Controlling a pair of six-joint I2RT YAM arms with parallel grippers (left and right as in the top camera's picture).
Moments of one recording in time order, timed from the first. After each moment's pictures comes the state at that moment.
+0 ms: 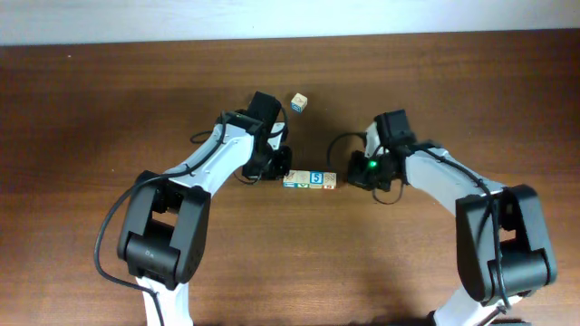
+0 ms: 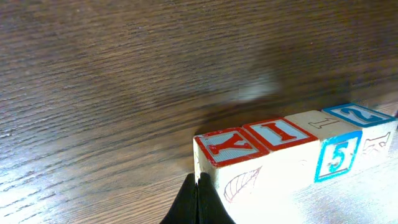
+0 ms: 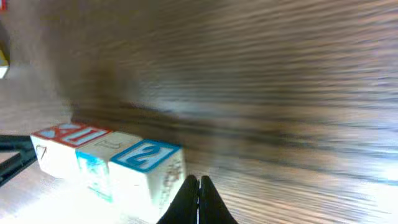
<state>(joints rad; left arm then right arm) -0.41 2.05 1.45 -0.80 0.28 -0.29 0.18 1.84 1.04 -0.45 -0.45 0.44</state>
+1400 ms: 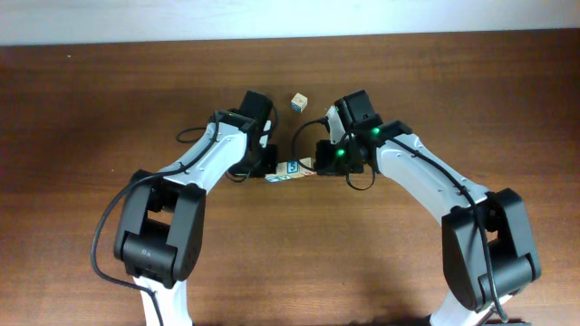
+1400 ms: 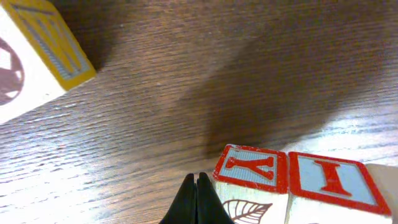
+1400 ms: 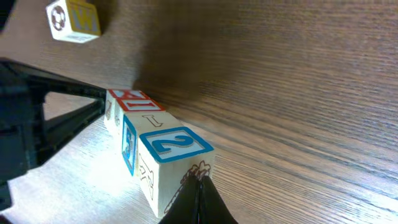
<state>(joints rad) -0.38 2.05 1.44 -0.81 0.12 -0.28 0.38 1.85 1.27 -0.60 -0.40 0.36</state>
